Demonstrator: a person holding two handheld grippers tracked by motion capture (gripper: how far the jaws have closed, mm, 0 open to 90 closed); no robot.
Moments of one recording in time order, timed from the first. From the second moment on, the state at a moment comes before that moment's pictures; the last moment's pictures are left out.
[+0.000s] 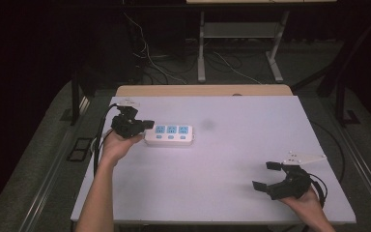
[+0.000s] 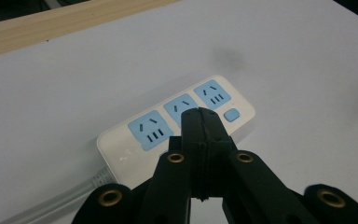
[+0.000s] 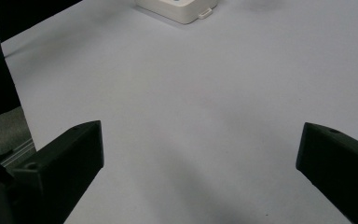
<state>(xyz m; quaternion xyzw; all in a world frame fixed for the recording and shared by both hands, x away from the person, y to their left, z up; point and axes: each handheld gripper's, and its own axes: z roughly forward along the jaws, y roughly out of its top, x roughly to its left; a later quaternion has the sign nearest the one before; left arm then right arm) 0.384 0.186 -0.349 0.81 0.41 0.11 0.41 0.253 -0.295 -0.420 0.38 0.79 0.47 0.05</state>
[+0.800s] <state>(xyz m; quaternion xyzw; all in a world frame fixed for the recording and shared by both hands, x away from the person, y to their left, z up) 0.323 0.200 -0.344 0.77 0.39 0.15 0.48 0.253 -0.297 -0.419 0.38 0.79 0.47 0.06</state>
